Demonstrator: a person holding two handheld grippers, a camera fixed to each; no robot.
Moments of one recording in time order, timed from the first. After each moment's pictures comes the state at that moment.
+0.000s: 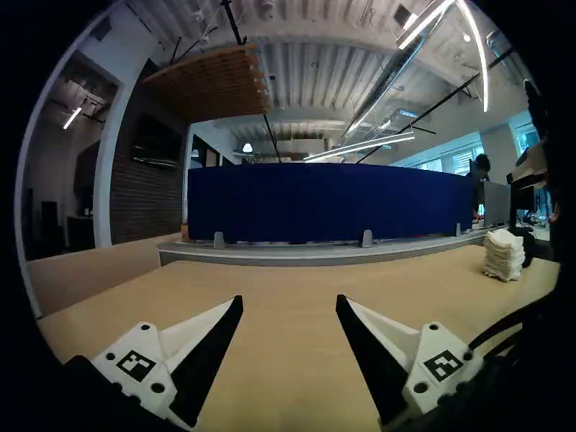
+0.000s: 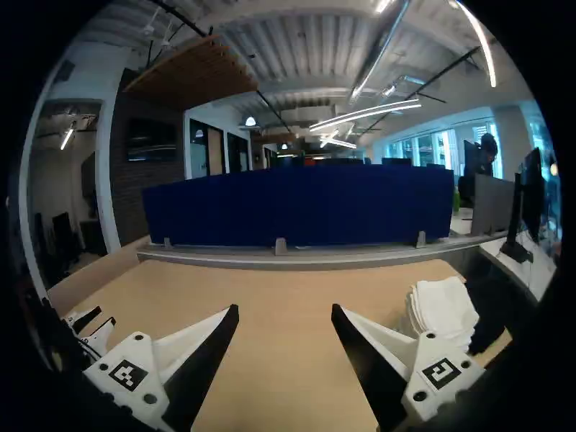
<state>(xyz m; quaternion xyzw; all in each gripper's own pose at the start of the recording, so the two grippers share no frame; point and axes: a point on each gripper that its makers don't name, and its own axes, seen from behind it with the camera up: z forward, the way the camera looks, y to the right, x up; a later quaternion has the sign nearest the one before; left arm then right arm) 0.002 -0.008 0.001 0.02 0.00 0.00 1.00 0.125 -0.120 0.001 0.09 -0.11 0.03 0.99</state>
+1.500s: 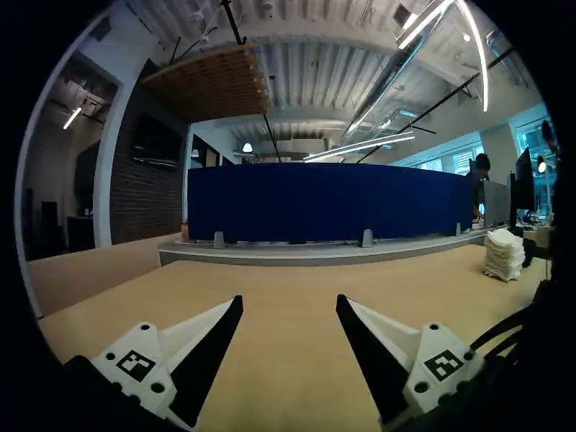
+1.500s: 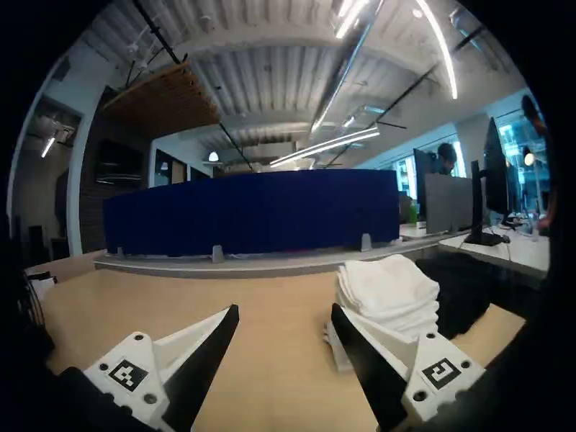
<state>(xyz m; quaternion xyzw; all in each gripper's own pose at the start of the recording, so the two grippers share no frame) 0.000 -0.009 0.000 0.02 0.00 0.00 1.00 0.016 0.013 0.000 -0.01 -0.02 0.04 1.00</state>
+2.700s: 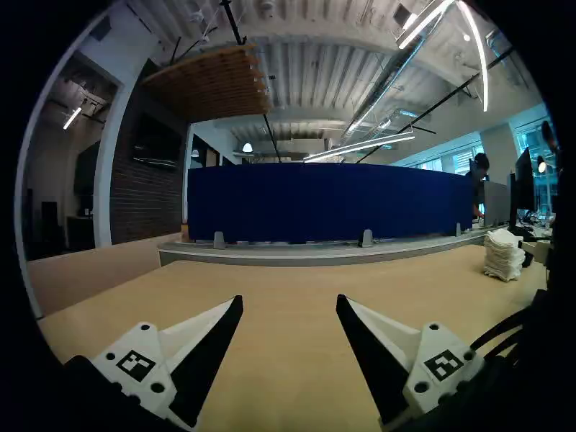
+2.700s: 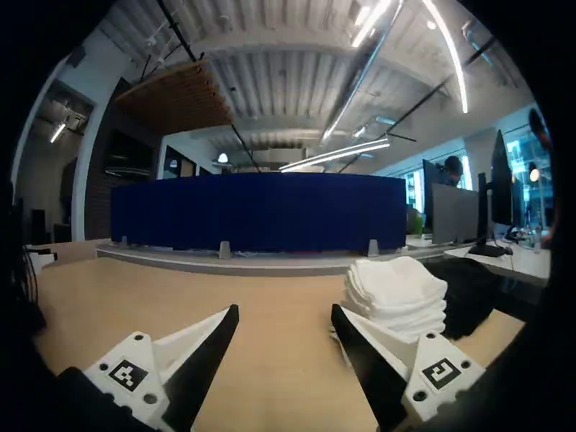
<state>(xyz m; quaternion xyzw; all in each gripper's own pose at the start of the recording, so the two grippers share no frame) 0.001 -0.008 0.000 0.02 0.00 0.00 1.00 0.000 -0.005 -0.004 0.01 0.00 0.00 1.00</state>
